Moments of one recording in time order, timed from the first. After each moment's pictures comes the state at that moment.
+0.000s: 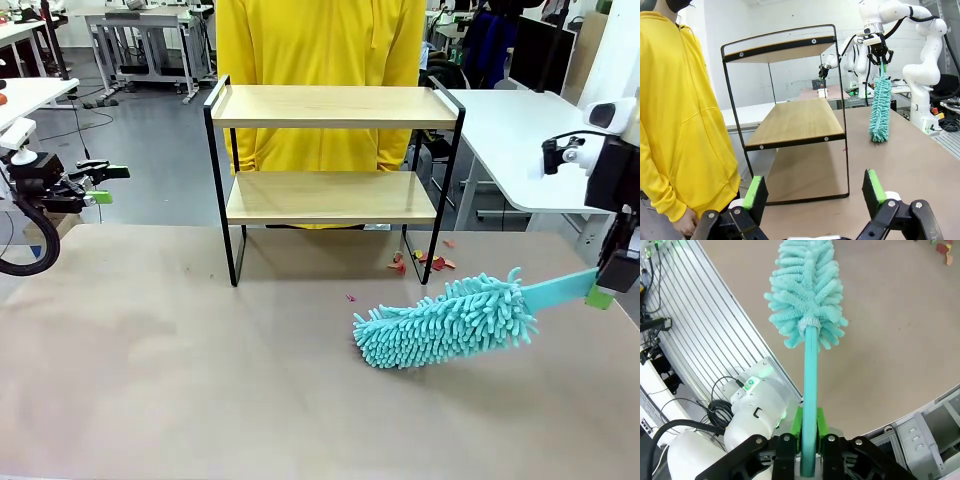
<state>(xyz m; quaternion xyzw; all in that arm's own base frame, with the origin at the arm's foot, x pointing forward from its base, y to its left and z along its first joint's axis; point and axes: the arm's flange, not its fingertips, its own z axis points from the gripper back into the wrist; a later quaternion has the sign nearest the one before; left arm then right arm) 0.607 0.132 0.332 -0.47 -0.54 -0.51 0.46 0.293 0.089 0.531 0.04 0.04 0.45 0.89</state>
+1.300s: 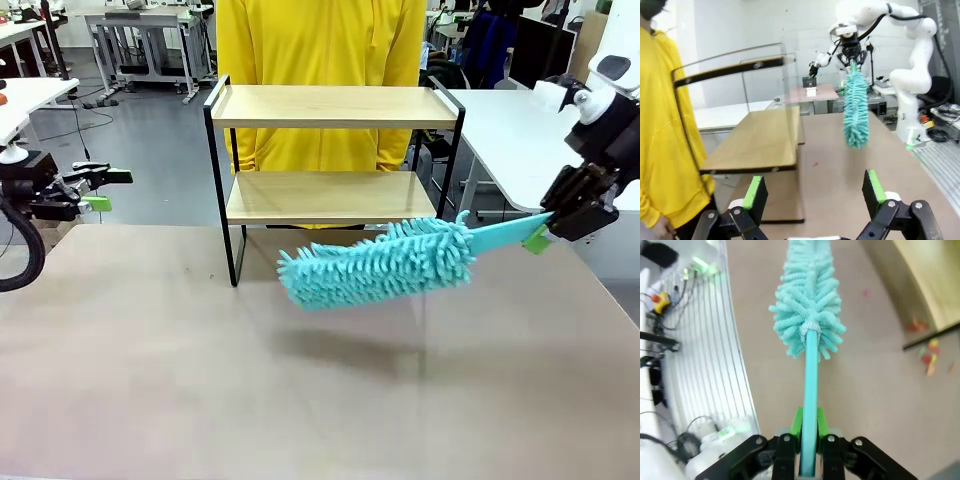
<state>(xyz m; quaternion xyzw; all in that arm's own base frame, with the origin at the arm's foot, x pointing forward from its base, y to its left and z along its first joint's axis) 0.510 0.081 0.375 -0.48 -0.52 -0.52 0.48 0.342 0.077 0.544 0.18 -0.14 0.57 0.79</state>
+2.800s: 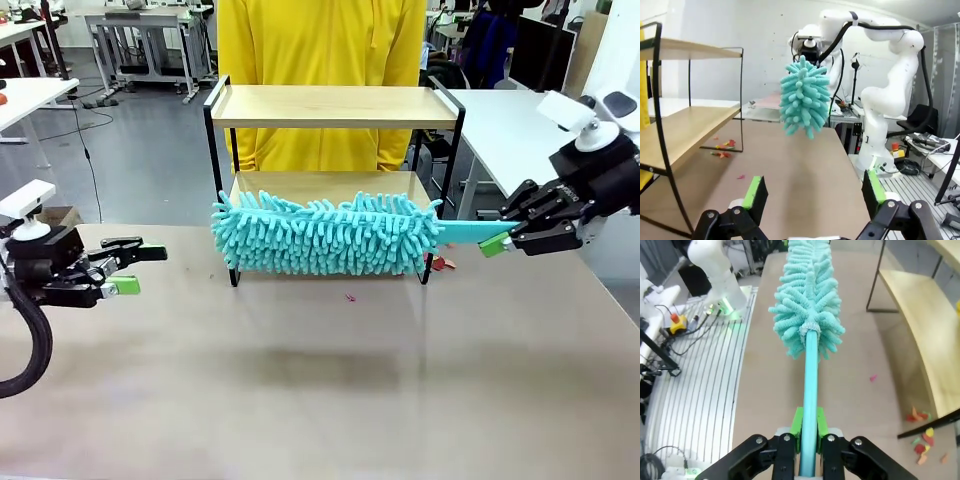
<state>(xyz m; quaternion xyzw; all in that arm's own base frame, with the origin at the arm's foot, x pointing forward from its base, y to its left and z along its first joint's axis) 0.357 -0.018 0.333 -0.55 -0.48 -0.46 0.50 0.351 0.077 0.486 0.31 -0.29 0.61 0.67</state>
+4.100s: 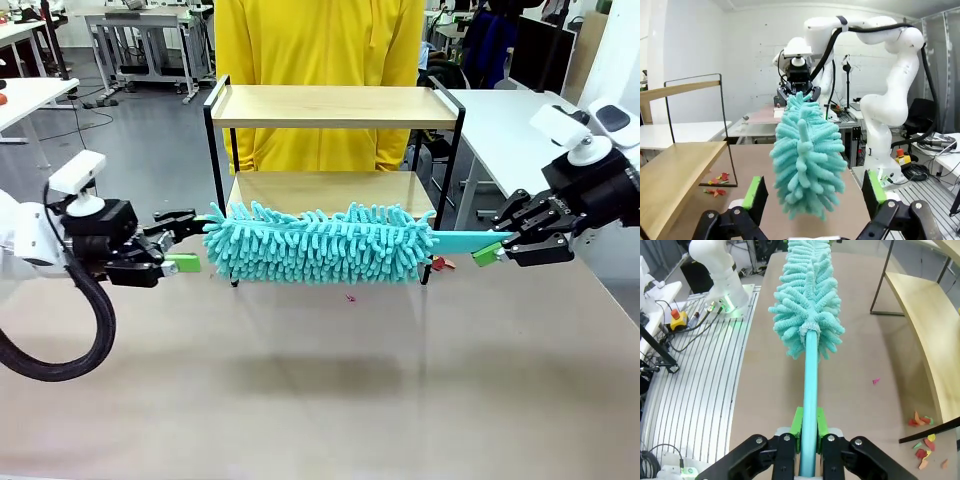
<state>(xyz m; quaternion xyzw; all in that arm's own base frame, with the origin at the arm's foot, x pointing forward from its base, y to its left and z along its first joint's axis) 0.367 -0.109 0.372 -0.54 -0.50 -0.50 0.45 0.349 0.081 0.477 0.30 -0.29 0.62 0.66</state>
